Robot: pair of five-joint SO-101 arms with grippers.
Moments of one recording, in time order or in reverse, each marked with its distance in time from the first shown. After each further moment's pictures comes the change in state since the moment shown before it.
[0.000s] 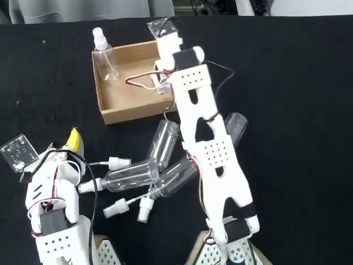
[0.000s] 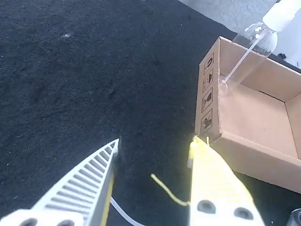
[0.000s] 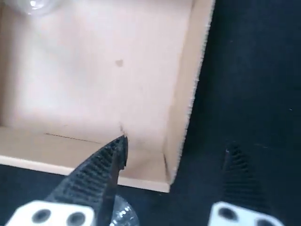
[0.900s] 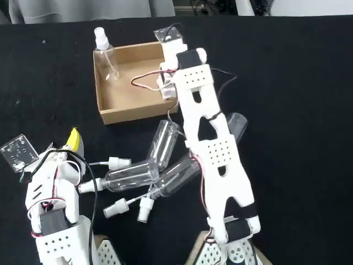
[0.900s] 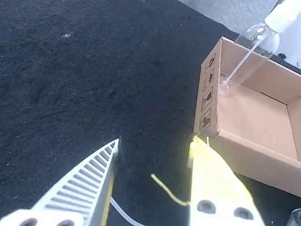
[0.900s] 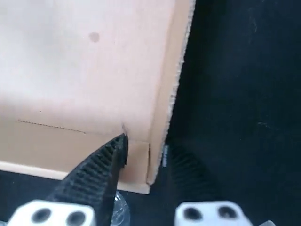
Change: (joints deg) left arm 0.0 0.0 0.0 0.0 0.0; right arm 2.2 -0.1 6.9 0.0 -0.1
